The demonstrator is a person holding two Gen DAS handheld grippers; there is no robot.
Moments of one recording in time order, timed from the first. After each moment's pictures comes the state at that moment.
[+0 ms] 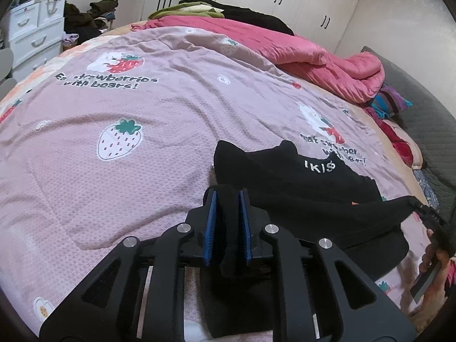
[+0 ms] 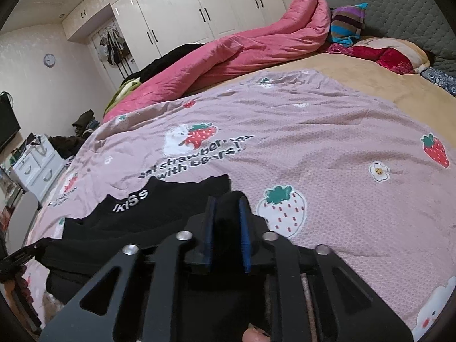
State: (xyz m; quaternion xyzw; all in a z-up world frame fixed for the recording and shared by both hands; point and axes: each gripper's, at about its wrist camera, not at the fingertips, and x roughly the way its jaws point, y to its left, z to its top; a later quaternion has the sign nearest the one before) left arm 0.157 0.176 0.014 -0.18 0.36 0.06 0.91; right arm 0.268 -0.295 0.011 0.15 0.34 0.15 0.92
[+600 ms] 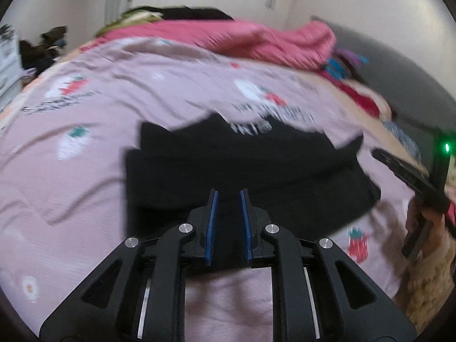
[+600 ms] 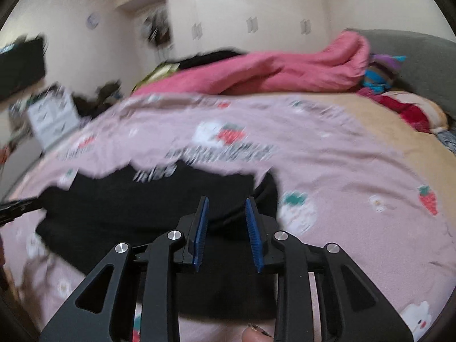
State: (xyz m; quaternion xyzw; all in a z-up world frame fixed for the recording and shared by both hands) left arm 0.124 0.082 0.020 -0.08 0.38 -0.05 0.92; right arm 0.218 -0.252 0.019 0.00 0.32 0.22 0.92
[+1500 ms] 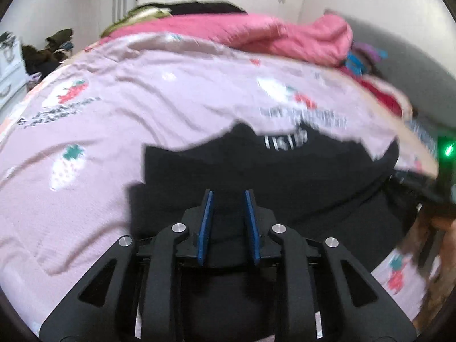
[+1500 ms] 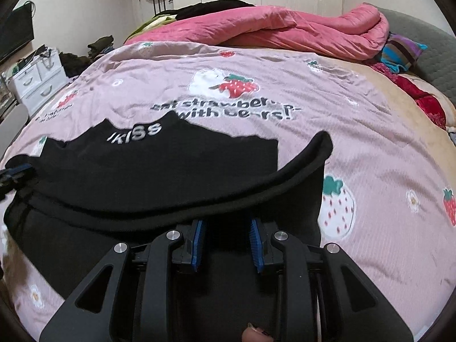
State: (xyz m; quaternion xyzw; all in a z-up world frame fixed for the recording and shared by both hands) left arm 0.184 0.116 0.011 -0.08 0.37 0.00 0.93; right arm 0.290 -0.210 -0.015 -0.03 0.39 0.20 0.90
